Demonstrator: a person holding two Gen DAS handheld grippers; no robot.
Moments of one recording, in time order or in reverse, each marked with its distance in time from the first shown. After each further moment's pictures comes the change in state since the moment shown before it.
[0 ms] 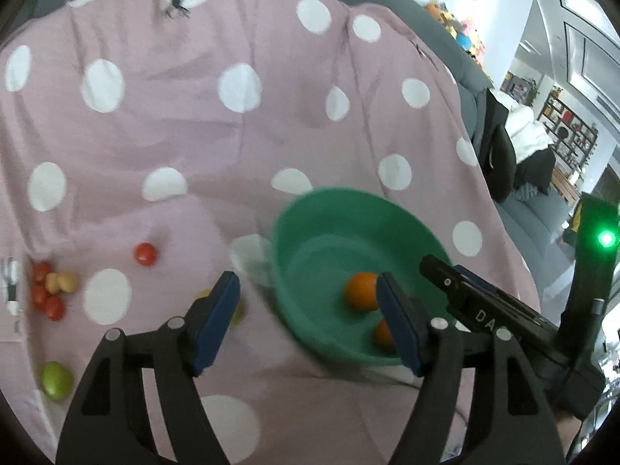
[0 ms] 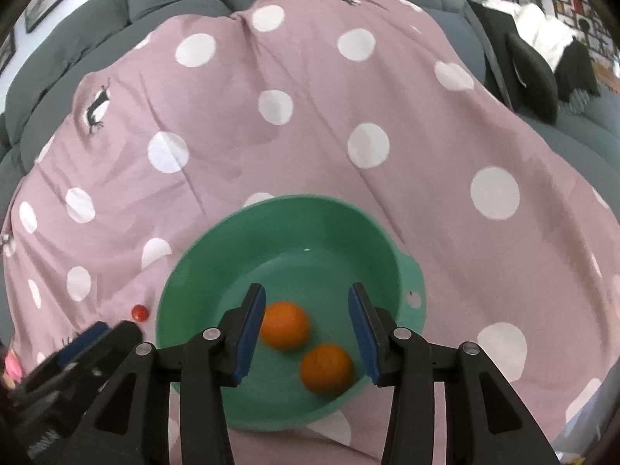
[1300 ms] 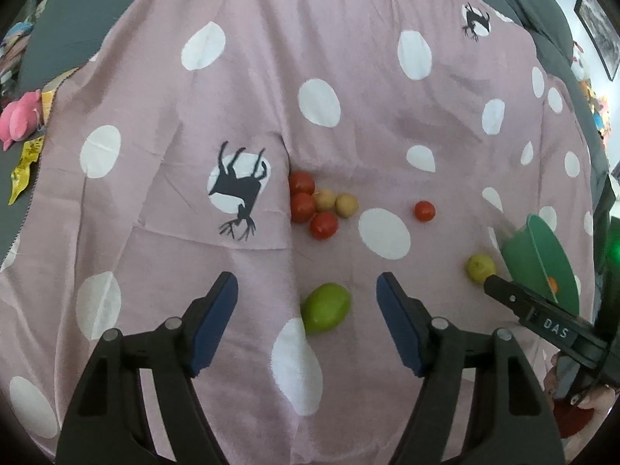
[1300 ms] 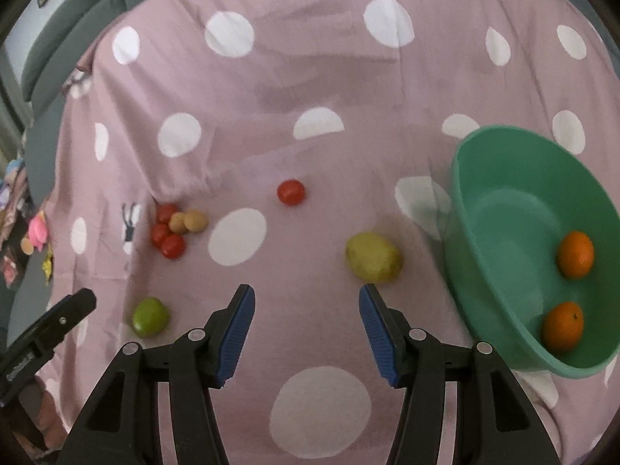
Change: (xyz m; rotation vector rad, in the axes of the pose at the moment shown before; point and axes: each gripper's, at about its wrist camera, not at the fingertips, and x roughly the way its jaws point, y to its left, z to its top) left arm -0.101 0.205 -0.079 -0.342 0.023 0.359; right arm 0.050 0.164 -0.078 -0.335 0.304 0.226
